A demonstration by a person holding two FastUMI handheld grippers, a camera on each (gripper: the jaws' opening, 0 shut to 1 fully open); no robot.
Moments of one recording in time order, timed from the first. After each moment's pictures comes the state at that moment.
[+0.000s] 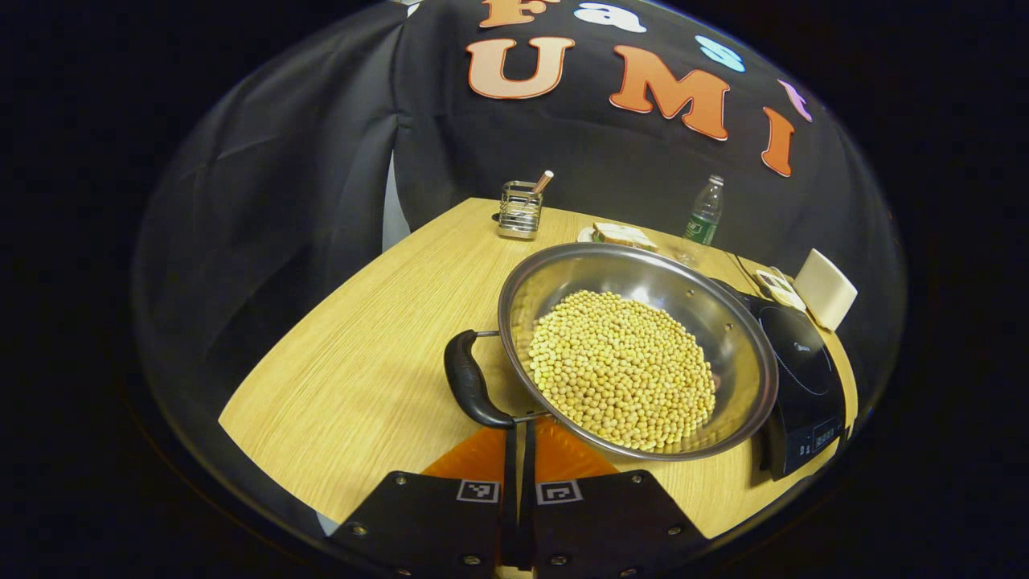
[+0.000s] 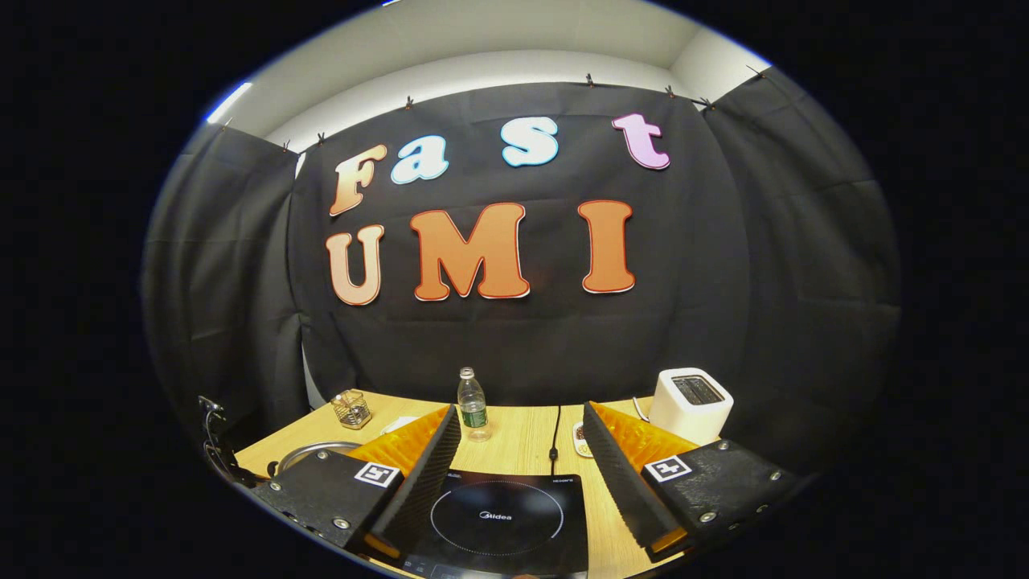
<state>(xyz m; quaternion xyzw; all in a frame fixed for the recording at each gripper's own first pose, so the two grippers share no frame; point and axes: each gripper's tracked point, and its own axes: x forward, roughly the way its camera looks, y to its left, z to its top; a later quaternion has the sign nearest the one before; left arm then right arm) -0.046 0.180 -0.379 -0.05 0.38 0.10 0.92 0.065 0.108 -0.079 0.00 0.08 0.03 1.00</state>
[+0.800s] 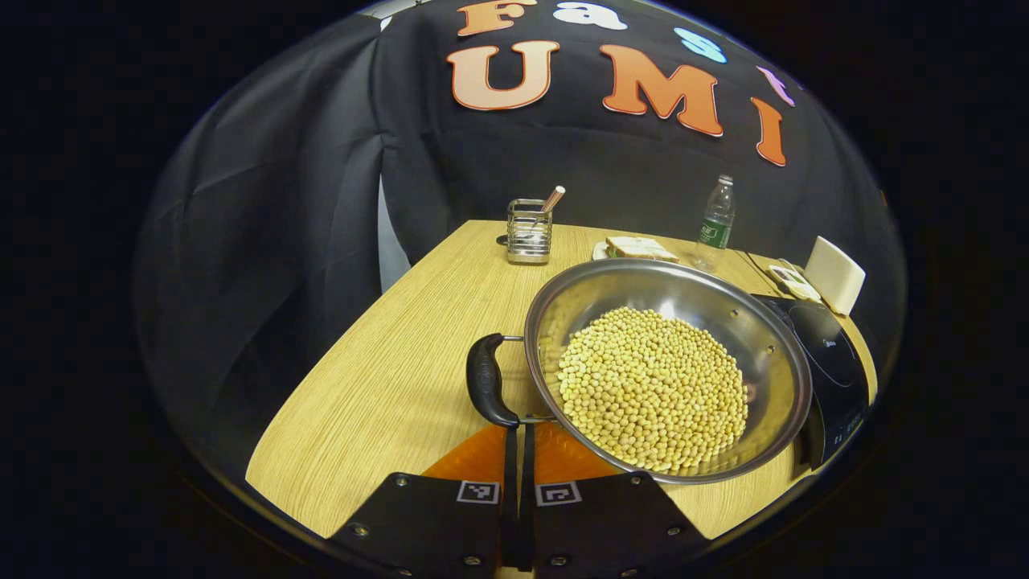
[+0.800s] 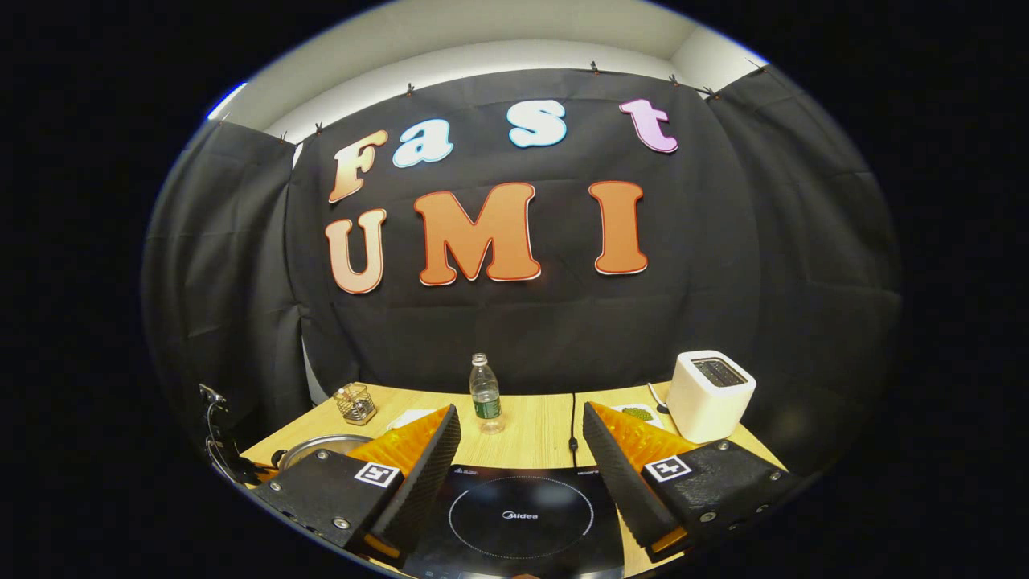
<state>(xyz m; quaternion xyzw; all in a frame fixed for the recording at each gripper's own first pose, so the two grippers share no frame) -0.004 0.224 -0.381 -0.01 0.35 0.08 0.93 0.082 0.149 -0.115 0.01 0.11 0.03 0.99</state>
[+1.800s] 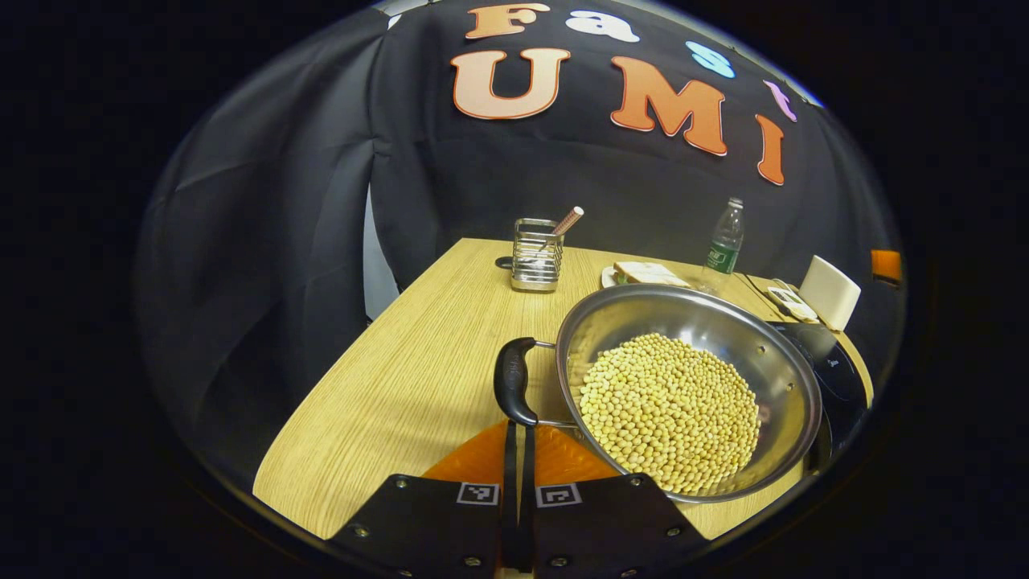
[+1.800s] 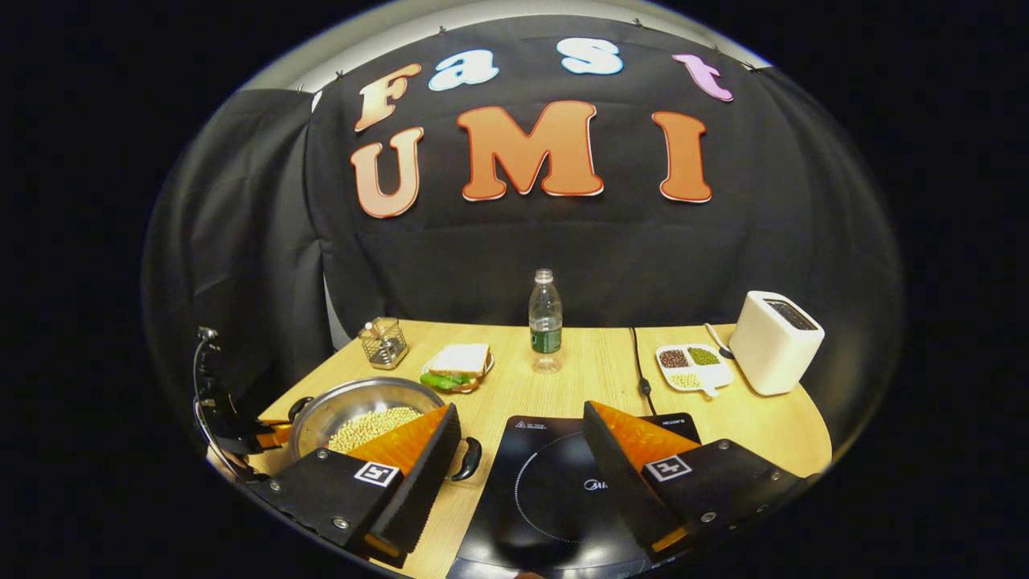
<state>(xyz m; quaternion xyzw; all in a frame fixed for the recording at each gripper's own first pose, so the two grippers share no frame) 0.042 0.259 -0.384 -0.03 0.32 0.06 0.95 0.096 0.251 -0.222 -0.03 0.24 0.08 0.97</state>
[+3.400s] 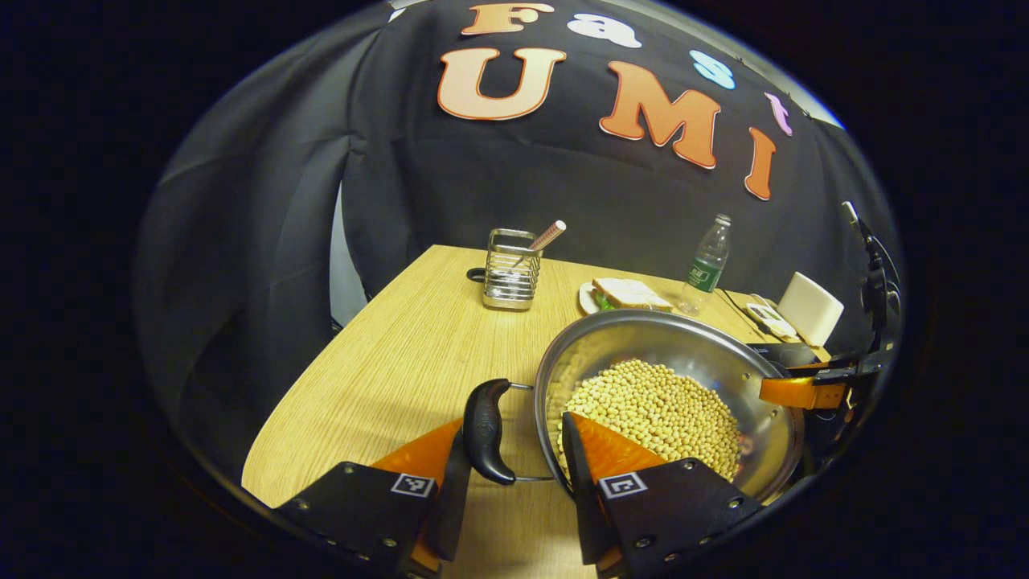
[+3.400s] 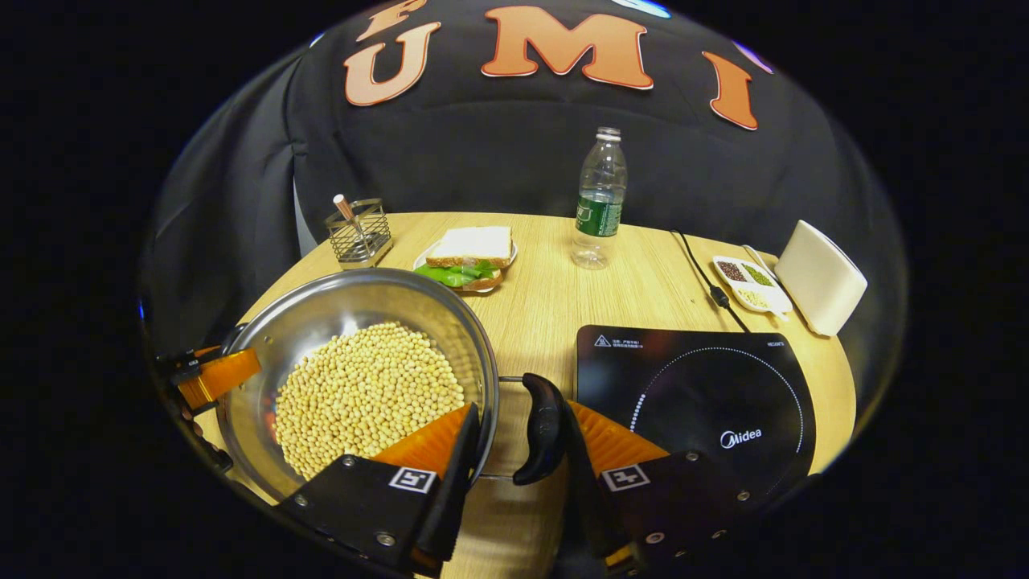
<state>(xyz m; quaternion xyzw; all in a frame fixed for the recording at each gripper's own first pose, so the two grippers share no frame) 0.082 0.247 -0.384 -0.06 0.31 0.02 0.95 0.115 0.325 -0.363 -0.05 0.38 0.04 0.92</state>
